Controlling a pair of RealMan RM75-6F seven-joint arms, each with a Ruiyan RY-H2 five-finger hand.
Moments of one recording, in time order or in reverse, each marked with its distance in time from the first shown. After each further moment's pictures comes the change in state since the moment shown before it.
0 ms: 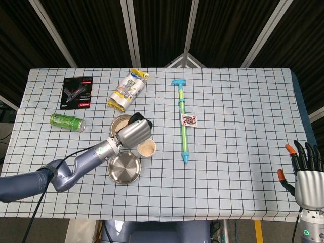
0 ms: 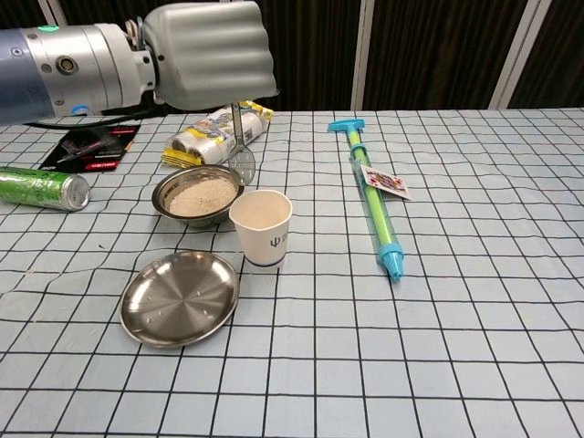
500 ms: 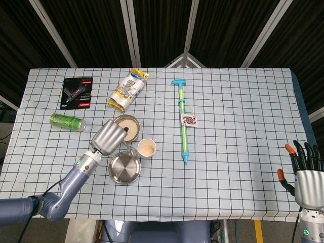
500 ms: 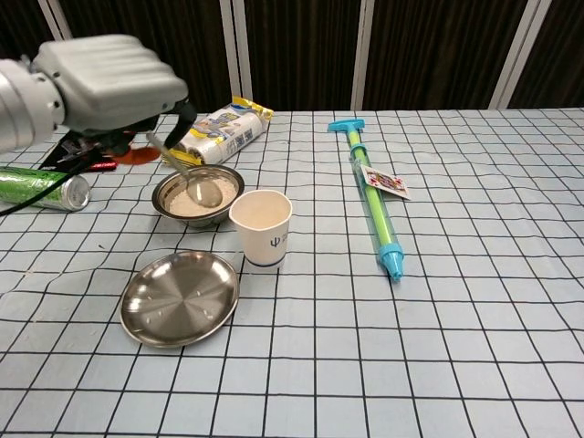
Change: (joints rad) left arm 0.232 0.048 -0.033 -0.366 -0.446 0.134 -0.109; right arm 0.001 0.004 0.000 -0.007 0.006 -0.008 -0.009
